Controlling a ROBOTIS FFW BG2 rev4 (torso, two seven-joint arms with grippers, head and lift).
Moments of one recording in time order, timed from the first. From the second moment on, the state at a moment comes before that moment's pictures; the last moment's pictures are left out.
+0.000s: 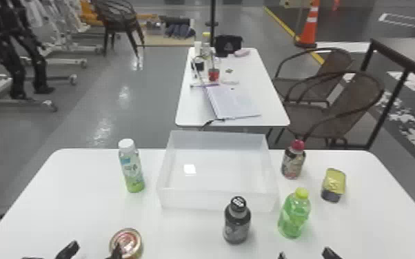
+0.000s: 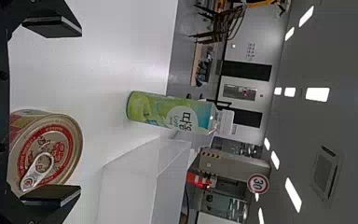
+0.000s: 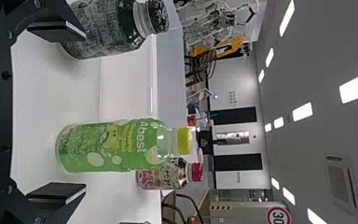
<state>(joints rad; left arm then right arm) 0.36 0.00 0.19 -1.62 0.17 -0.13 -0.34 0.45 -0.08 0.08 -1.69 -0.12 -0.23 0.12</state>
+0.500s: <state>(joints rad) 0.32 0.00 0.18 -1.62 0.12 -0.01 -0.41 0.44 -0.08 0.08 -1.69 -0.12 -0.23 0.12</state>
